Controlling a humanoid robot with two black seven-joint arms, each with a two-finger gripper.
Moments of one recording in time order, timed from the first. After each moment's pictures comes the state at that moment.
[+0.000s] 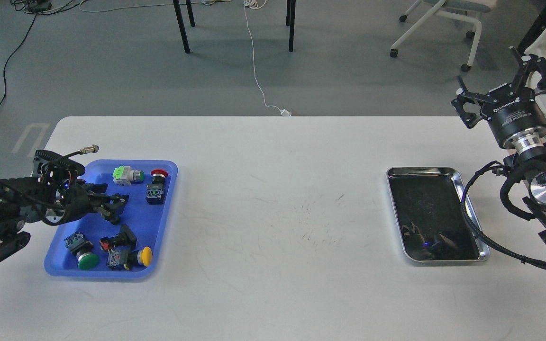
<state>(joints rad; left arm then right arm) -0.76 0.71 -0.16 -0.89 1.83 -0.14 -0.25 0.63 -0.48 0.89 0.75 0.27 0.49 0.23</state>
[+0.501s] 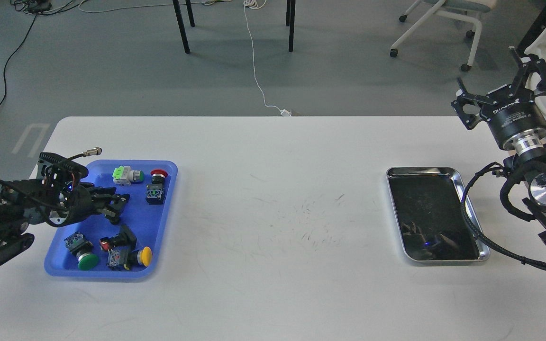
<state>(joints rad) -0.76 0.69 -0.15 -0.87 1.81 -0.13 -0.26 0.63 -0.48 0.89 0.75 0.27 0.49 0.23</state>
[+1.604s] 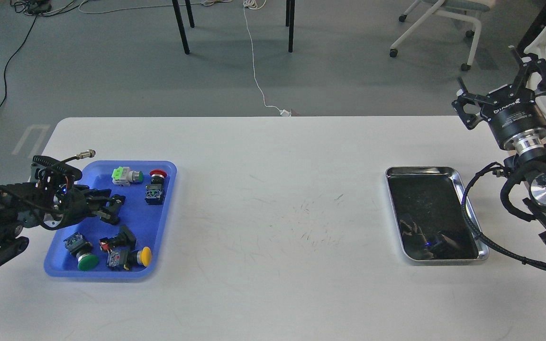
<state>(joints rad) -0.74 0.70 -0.15 -0.85 1.81 -0.13 -0.28 0.63 -0.48 0.89 0.75 0.27 0.49 0.23</state>
